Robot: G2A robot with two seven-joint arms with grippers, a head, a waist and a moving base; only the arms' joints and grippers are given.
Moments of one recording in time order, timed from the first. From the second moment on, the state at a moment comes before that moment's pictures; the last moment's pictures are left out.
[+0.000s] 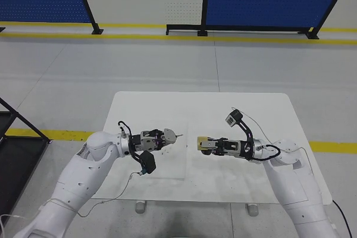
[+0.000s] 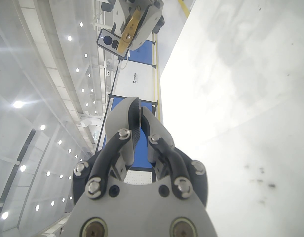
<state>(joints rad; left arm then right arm) 1.20 -1.02 -1.20 -1.45 2.44 -0.14 1.07 -1.13 -1.26 1.24 -1.40 0.37 -0.20 1.30</state>
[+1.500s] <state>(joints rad) 1.22 -0.99 -1.20 -1.62 2.81 0.28 1.10 -1.13 -1.26 1.24 -1.40 0.37 -0.20 1.30</state>
